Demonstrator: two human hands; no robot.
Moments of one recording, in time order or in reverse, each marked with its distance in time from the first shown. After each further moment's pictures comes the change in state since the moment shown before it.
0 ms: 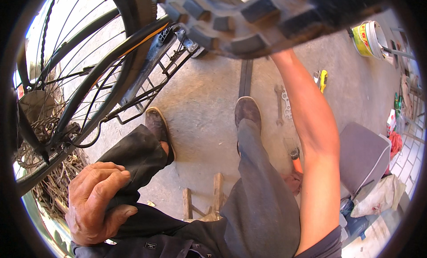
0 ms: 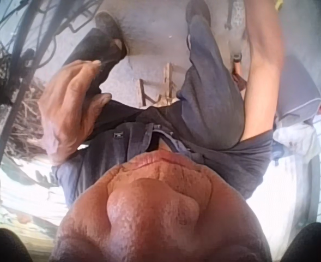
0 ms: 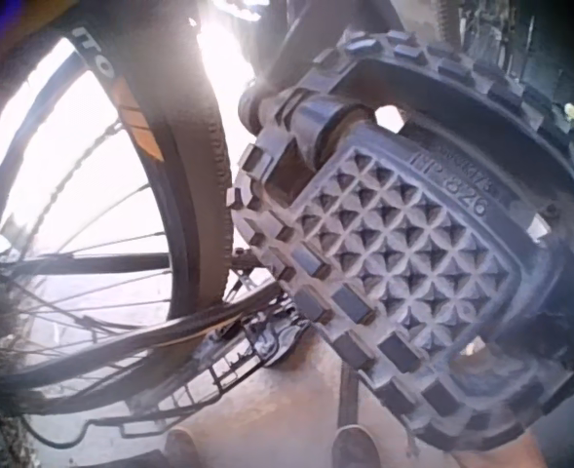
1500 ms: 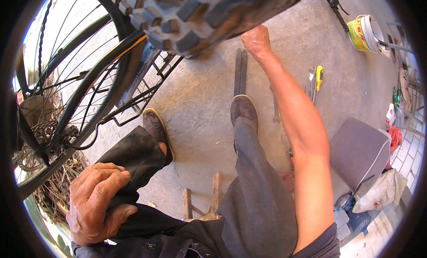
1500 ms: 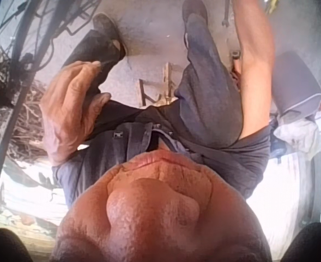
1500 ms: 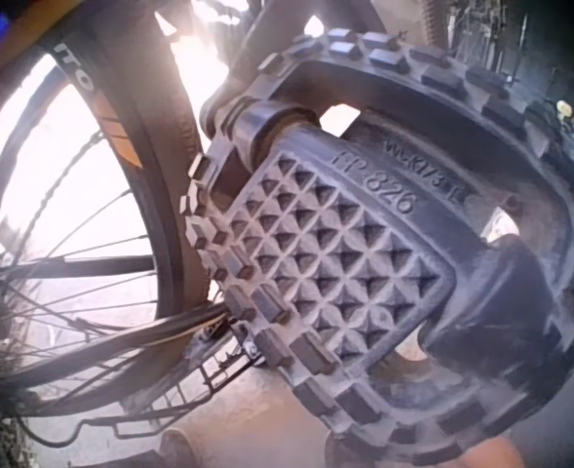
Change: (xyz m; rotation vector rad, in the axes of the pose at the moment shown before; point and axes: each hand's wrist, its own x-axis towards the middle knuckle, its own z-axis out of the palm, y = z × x) left_hand 0.005 0.006 0.001 0.004 -0.026 0.013; right_hand -0.028 0.080 0.055 -0.049 0.194 0.191
